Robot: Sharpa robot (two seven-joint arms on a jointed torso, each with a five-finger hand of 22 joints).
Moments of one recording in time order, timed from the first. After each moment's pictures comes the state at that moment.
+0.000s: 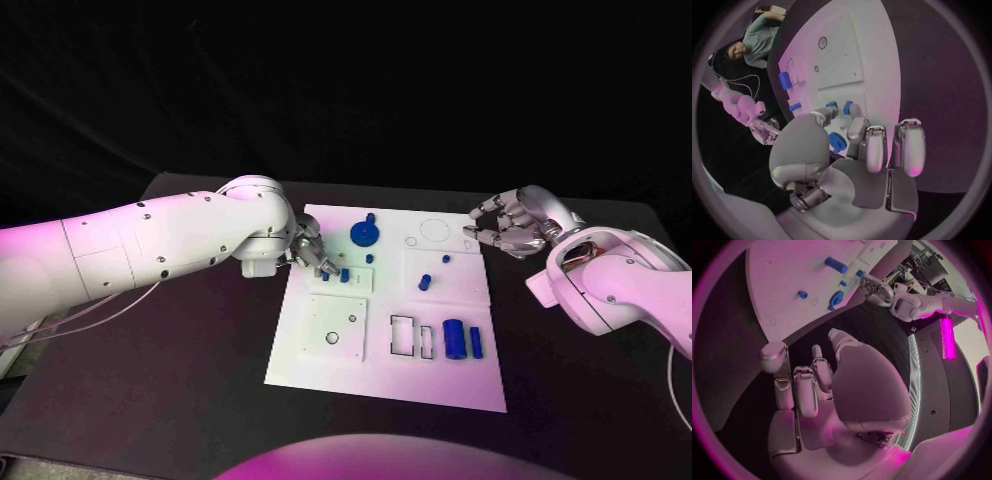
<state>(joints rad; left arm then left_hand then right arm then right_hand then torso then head) 1.27 -0.75 -0.06 1.44 -1.04 0.28 -0.67 0.99 -0.22 0.46 0.29 0.32 0.81 0.04 0.81 0.75 1.33 -0.03 1.30 1.08 1.47 -0.09 1.57 1.31 0.04 1.47 0.03 1.48 1.31 1.27 -0.92 -0.16 1.64 -0.98 -0.59 -0.19 1.39 -0.20 0.25 0.29 0.30 0.87 0.14 0.29 0.35 1.34 0.06 1.35 1.24 1.47 -0.01 1.53 1.31 0.12 1.31 0.09 0.98 1.15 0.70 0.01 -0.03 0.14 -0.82</state>
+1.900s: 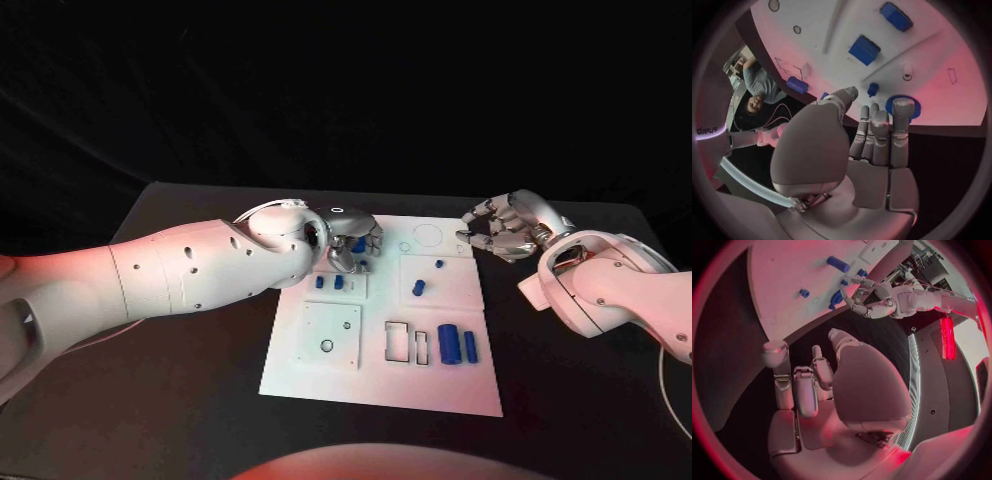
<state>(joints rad) 1.21 -0.62 -0.07 1.36 -1.58 -0.10 -0.04 1.43 -0.27 0.42 0.17 0.26 0.77 0.12 0.47 0.35 0.82 0.07 0.55 0.21 1.29 -0.02 1.22 1.03 0.15 1.27 0.09 0.85 1.31 1.27 -0.92 -0.16 1.63 -0.98 -0.60 -0.18 1.39 -0.20 0.26 0.28 0.30 0.86 0.14 0.29 0.35 1.32 0.05 1.33 1.22 1.47 -0.01 1.52 1.31 0.12 1.29 0.09 0.94 1.12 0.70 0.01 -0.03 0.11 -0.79</state>
